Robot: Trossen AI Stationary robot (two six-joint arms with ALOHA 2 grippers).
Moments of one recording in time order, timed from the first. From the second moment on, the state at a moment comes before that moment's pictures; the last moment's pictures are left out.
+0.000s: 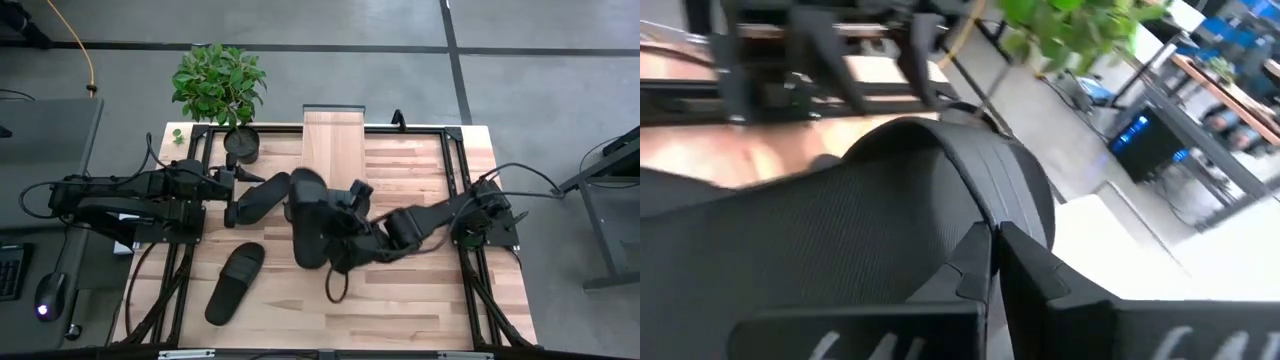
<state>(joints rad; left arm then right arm) 0.17 0.61 0.54 -0.18 -0.05 0.08 0.41 1.90 2.06 -1.00 1.00 0.34</state>
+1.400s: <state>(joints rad) 0.06 0.62 0.54 0.02 -0.03 0.73 0.06 1.91 2.23 -1.13 0.74 0.31</state>
